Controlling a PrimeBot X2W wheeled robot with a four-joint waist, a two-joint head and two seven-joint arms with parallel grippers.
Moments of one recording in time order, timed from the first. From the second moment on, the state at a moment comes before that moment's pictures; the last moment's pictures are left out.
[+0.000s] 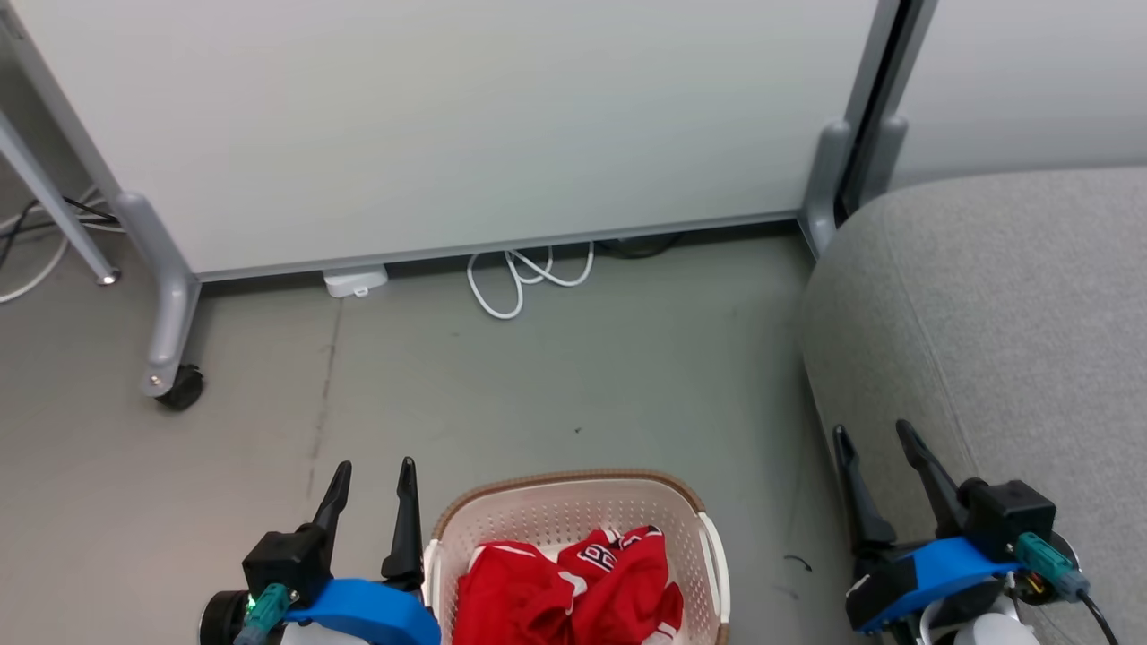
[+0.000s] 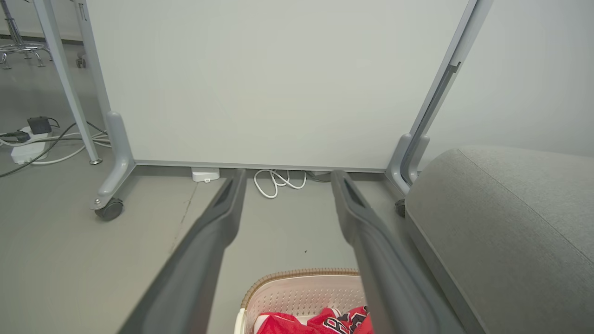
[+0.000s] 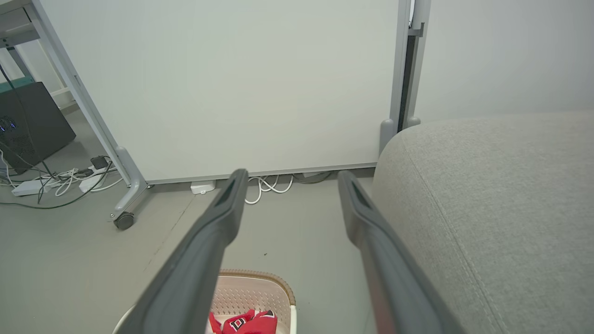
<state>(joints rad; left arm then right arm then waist) -0.08 0.05 -0.18 0.41 -0.28 -0.04 -0.26 -0.13 -0.05 0.01 0.38 0.15 0.13 -0.24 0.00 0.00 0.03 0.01</state>
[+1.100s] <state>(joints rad) -0.41 0.14 -0.34 1.06 -0.18 -0.11 -0.21 -0.30 -0.05 0.16 0.33 0.22 0.13 -0.26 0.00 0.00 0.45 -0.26</state>
